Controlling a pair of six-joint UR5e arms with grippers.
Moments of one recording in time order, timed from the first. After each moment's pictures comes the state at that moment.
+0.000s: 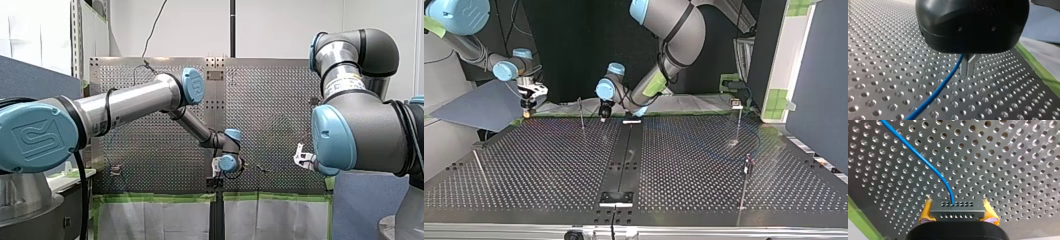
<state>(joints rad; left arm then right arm) -0.64 -2.81 -0.89 -2.80 -1.85 -1.70 1.58 -0.62 1.57 -0.84 1.33 1.80</state>
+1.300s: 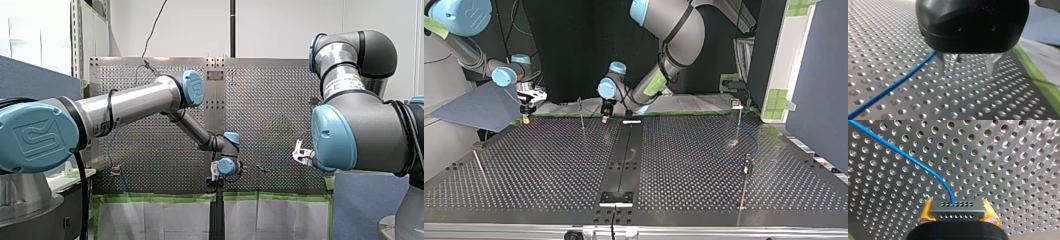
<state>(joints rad) -0.64 -2.83 -0.90 -2.80 -1.85 -1.74 1.58 -0.61 1.51 -0.81 1.30 1.81</state>
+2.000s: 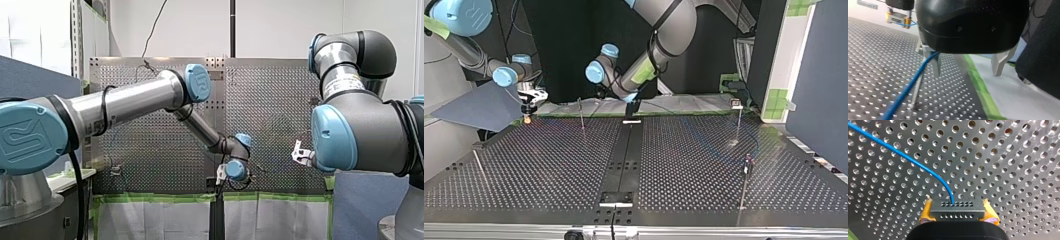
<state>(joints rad) -0.74 -2.79 -0.98 -2.87 -1.91 -1.65 1.59 -0.61 1.51 -0.80 1.30 1.81</state>
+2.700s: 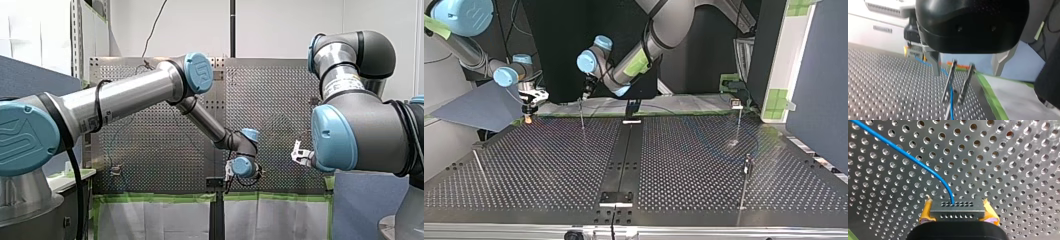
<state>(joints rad) -0.81 -2.74 -1.02 -2.81 -1.88 -1.66 1.59 -0.61 1.51 -0.80 1.30 1.81</state>
